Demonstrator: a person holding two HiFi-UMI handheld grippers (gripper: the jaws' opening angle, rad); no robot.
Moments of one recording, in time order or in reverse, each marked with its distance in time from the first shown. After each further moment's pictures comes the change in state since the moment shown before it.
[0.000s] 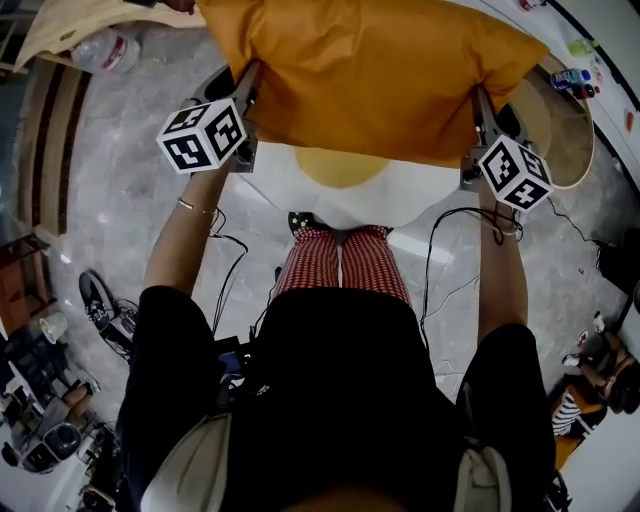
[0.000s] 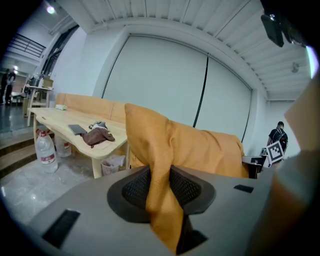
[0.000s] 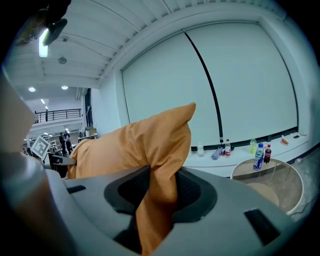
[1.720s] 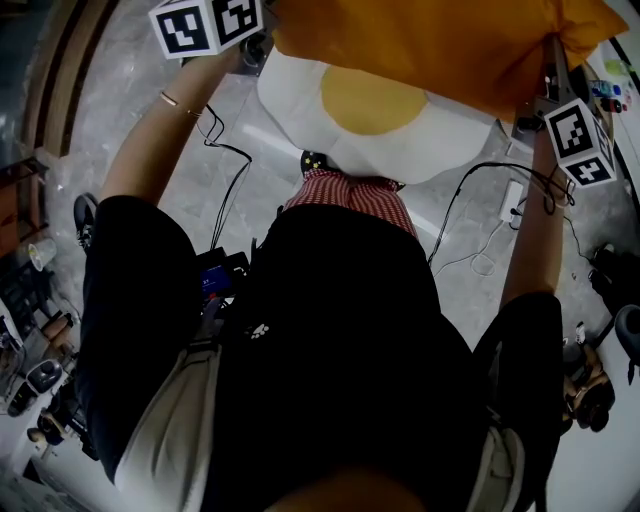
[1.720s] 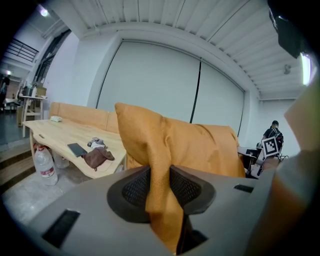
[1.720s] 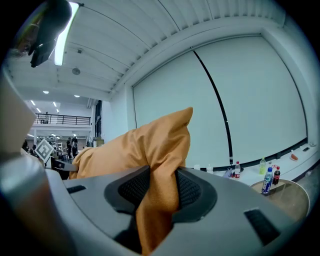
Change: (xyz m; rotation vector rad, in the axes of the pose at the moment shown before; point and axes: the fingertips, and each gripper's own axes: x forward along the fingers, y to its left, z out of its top) left arm -0.048 -0.015 0.092 0.087 -0.047 -0.039; right arm -0.022 0.046 0.114 -0.040 -0.189 0.071
